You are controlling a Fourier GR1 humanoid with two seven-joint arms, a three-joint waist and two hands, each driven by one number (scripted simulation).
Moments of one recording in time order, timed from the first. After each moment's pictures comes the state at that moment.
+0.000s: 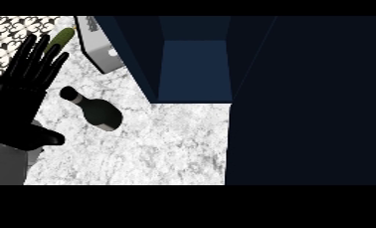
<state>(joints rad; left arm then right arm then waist) -0.19 0.25 0.25 -1.69 0.53 -0.31 0.18 0.10 -0.09 0.02 -2.39 -0.22 0.19 0.38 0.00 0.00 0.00</state>
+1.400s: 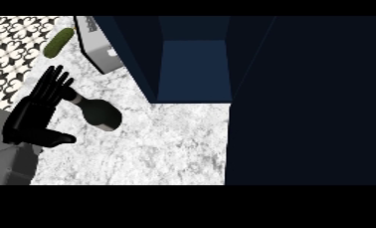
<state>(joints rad) -0.23 0.33 0.30 -1.05 0.27 -0.53 -0.28 0.07 -0.06 0.04 -2.40 -0.20 0.19 0.43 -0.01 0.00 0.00</state>
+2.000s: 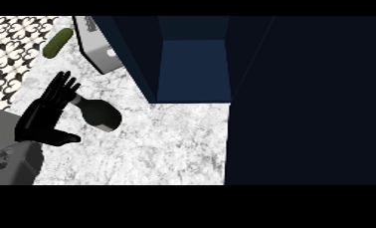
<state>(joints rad) -0.34 0.37 0.29 -0.72 0.17 -0.58 -0.48 0.10 -0.05 0.04 -2.39 -0.19 0.21 0.40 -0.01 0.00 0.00</state>
